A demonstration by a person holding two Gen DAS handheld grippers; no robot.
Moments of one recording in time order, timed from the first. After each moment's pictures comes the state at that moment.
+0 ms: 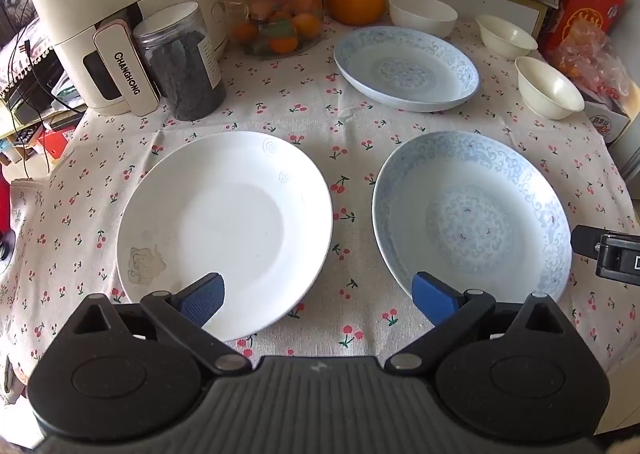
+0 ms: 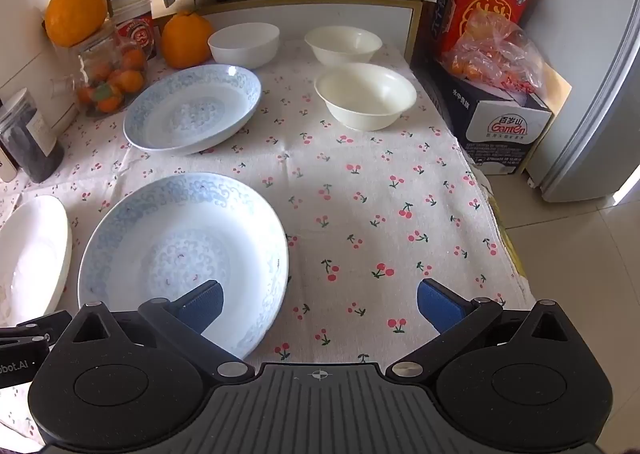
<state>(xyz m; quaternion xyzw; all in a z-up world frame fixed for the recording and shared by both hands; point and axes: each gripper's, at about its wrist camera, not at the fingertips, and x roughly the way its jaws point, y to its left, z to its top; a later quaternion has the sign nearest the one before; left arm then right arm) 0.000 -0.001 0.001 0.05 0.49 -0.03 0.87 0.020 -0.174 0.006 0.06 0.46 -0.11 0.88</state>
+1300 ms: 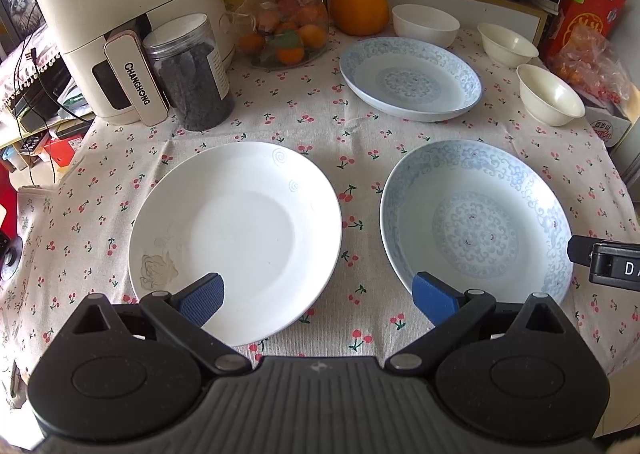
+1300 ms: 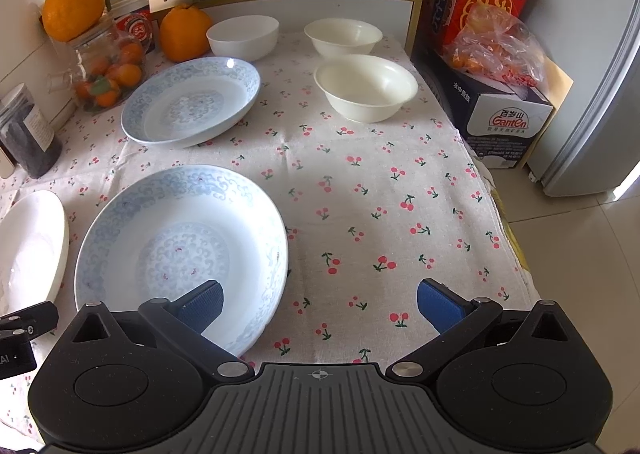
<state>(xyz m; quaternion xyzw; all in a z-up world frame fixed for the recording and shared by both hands) -0.005 0.002 0.006 0.05 0.48 -0.02 0.87 0.022 -0.173 0.002 0.06 0.47 -0.11 0.87</state>
